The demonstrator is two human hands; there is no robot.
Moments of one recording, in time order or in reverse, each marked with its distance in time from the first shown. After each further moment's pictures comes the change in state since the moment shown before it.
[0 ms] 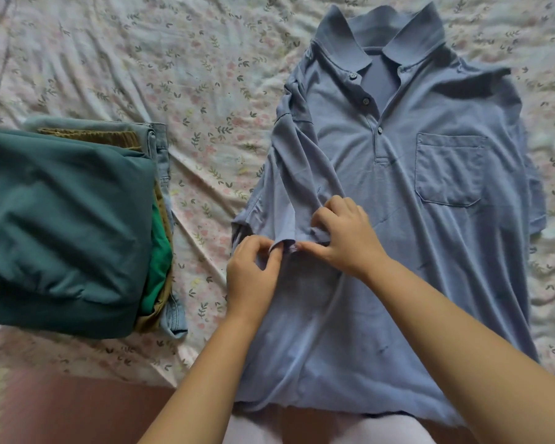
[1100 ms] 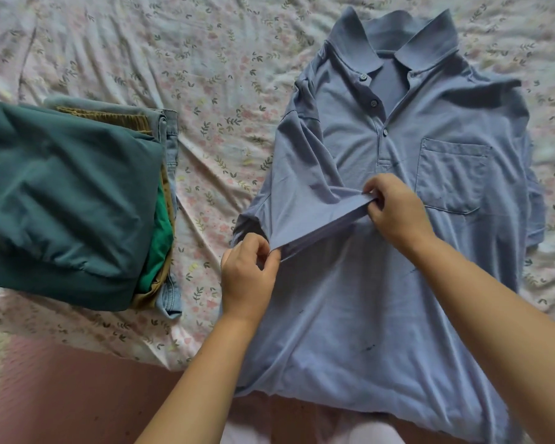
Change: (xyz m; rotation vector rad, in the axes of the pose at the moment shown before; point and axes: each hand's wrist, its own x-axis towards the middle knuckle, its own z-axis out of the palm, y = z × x) left_hand -0.020 0.009 0.001 0.133 0.171 0.175; right_hand 0.009 0.055 -0.047 0.150 0.151 0.164
